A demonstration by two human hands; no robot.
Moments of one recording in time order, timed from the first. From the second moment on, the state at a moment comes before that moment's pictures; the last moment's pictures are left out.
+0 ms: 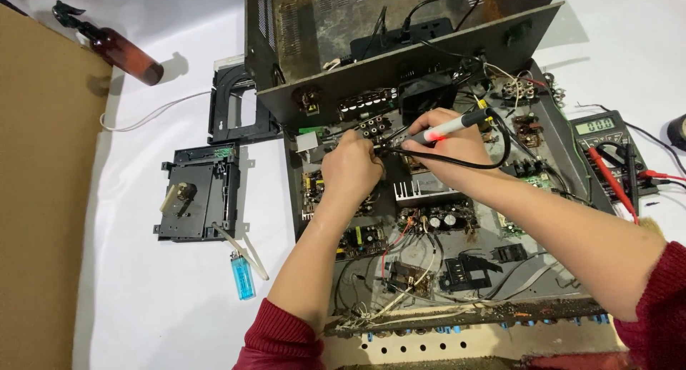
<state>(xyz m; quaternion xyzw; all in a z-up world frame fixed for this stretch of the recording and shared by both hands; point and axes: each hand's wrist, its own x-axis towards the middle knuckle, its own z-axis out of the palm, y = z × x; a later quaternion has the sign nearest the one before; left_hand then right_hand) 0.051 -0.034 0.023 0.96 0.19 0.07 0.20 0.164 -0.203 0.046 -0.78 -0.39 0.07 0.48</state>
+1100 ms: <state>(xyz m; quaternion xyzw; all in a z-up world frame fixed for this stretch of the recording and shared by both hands) 0.057 -0.026 0.000 0.95 0.23 0.07 0.17 0.171 -0.203 0.032 -0.78 -0.39 0.10 0.48</state>
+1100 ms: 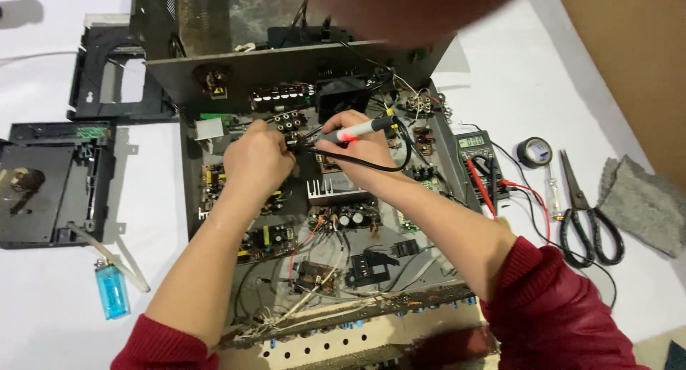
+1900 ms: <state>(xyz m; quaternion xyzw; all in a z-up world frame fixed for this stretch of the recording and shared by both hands) 0.050 -0.031 0.015 0.96 0.18 0.08 0.21 0.169 -0.207 0.033 -0.78 -0.41 0.10 0.47</state>
